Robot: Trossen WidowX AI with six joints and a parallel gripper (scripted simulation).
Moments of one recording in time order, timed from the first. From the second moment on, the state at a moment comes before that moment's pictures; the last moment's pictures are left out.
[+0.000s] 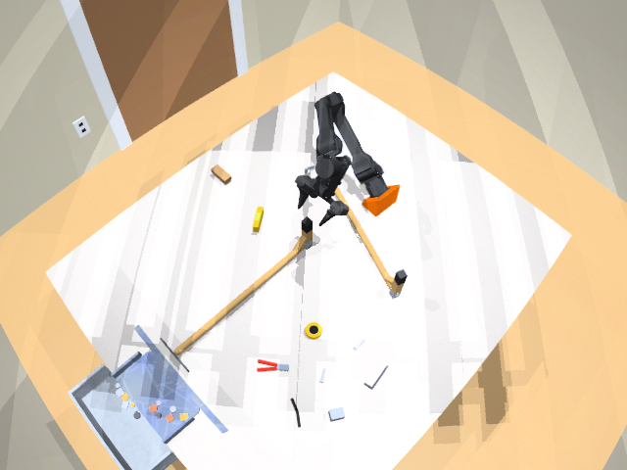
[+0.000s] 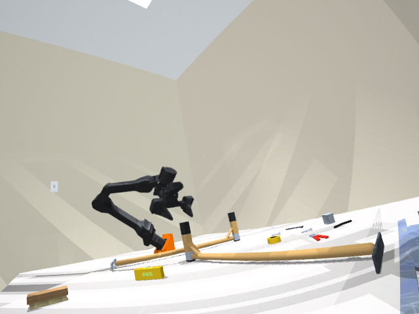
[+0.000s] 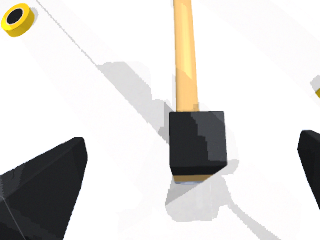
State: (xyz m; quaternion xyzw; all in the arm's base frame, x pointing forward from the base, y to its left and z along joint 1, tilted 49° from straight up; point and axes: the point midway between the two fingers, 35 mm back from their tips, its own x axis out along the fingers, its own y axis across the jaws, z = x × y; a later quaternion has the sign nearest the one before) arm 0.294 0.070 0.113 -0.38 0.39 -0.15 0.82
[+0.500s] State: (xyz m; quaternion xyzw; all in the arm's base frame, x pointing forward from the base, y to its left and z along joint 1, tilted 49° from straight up) arm 0.283 0.064 0.109 -0.37 0.42 -0.16 0.81
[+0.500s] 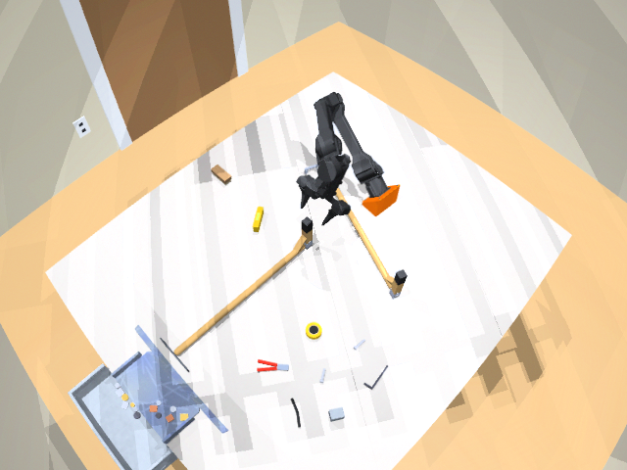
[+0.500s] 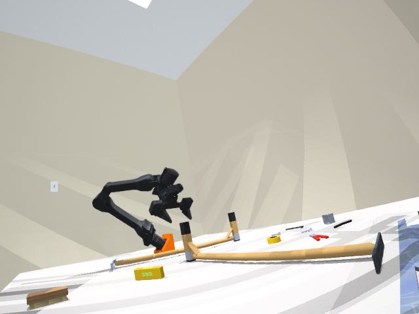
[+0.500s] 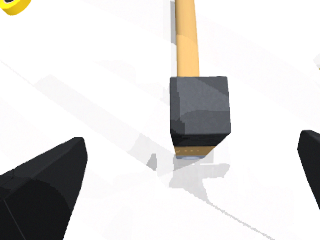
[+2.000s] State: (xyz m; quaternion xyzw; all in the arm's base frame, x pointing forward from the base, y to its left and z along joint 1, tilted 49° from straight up) arm 0.286 0.054 0.100 -0.36 0.42 -0.17 0.82
